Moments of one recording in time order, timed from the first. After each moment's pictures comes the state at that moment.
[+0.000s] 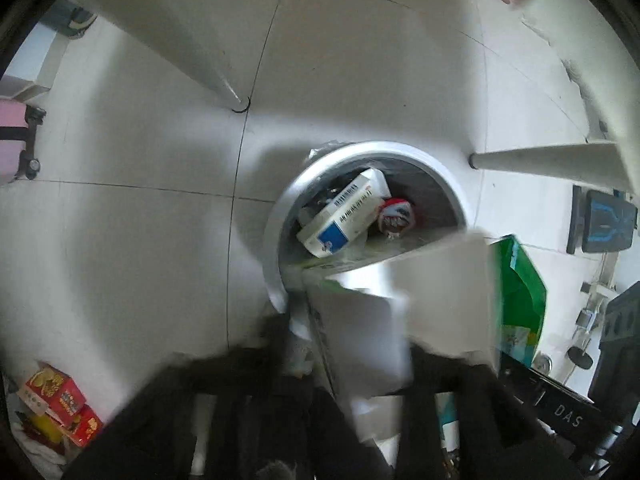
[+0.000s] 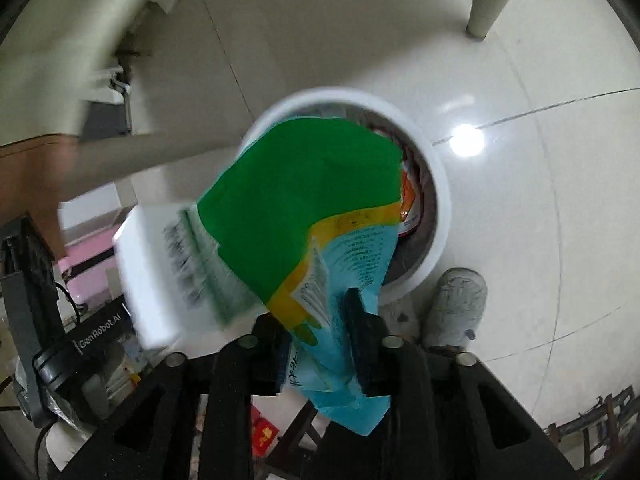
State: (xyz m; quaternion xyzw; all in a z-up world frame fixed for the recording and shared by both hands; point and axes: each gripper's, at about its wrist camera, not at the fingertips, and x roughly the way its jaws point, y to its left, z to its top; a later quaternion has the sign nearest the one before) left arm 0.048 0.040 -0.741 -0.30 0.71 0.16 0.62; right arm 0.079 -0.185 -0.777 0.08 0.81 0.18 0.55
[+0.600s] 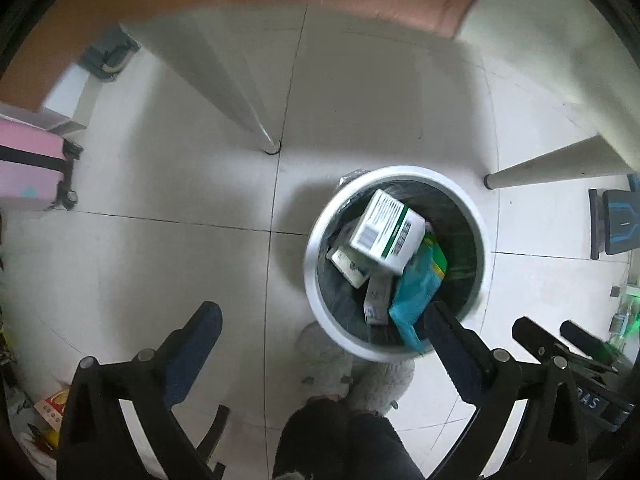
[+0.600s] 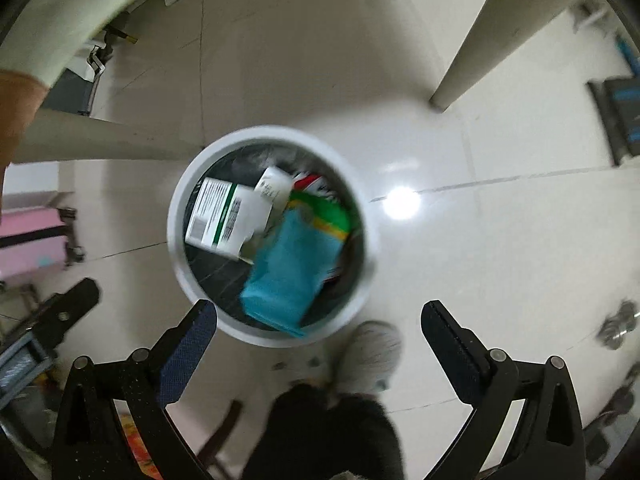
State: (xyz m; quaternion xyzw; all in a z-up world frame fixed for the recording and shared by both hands) left arm 0.011 0.022 -0.670 -0.22 0.67 0.20 0.68; right arm 0.090 -0.179 -0.715 -0.11 0.72 0.15 0.67
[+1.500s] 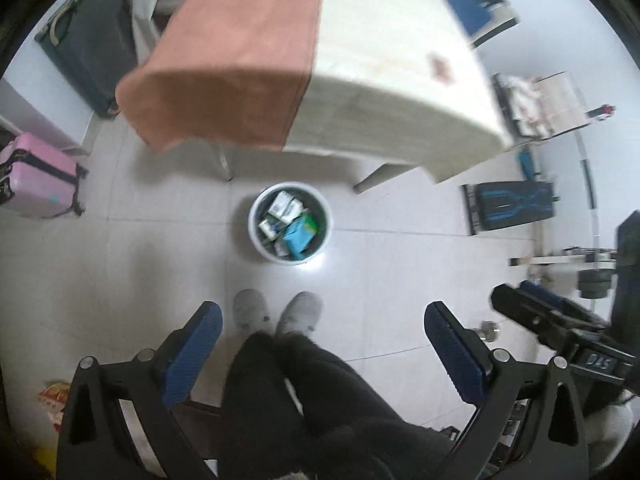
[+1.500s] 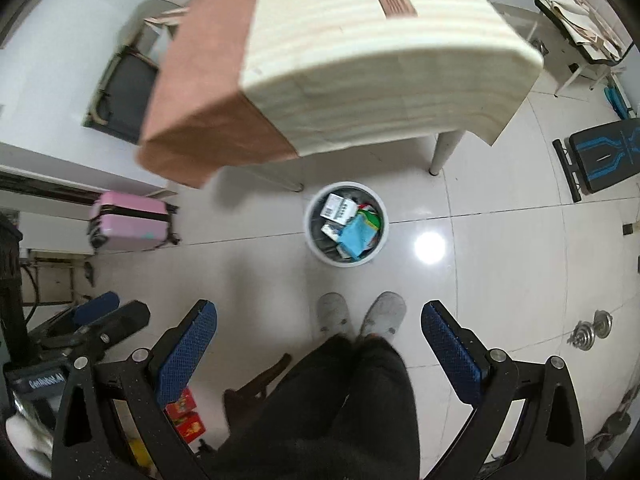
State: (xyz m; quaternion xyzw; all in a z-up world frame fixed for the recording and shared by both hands) left arm -0.094 -0.056 -0.258 -0.28 0.60 0.10 0.74; right arm -0.025 -0.259 -0.222 -0.04 0.66 0.27 0.70
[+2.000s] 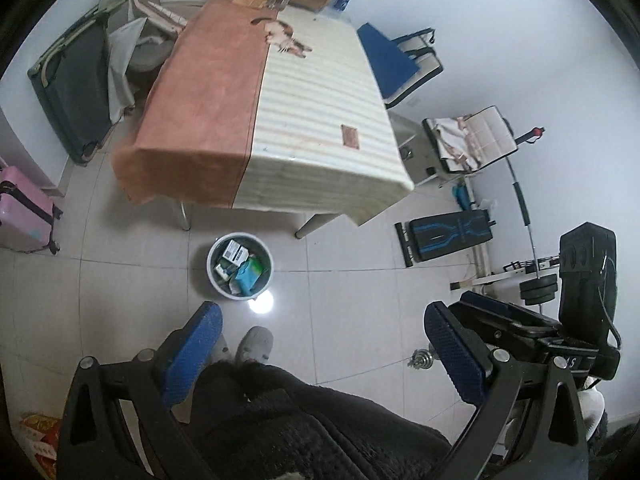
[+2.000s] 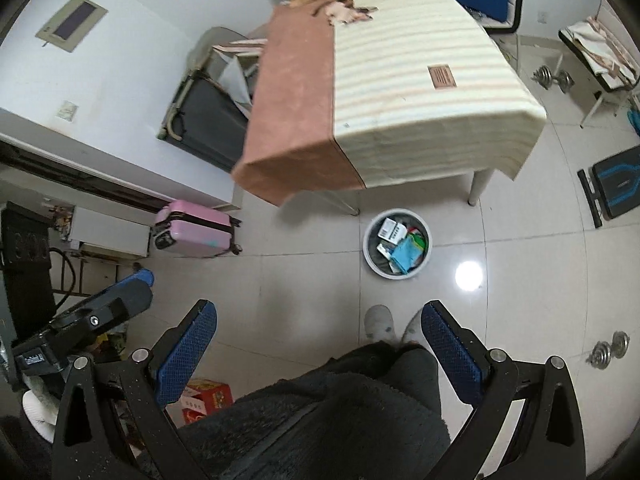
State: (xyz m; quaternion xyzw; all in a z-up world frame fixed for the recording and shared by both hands) left arm -0.123 -0.066 -0.132 -0.30 0.51 0.04 0.80; right arm -0.078 -0.276 -0.061 0.00 0.61 0.34 0.71
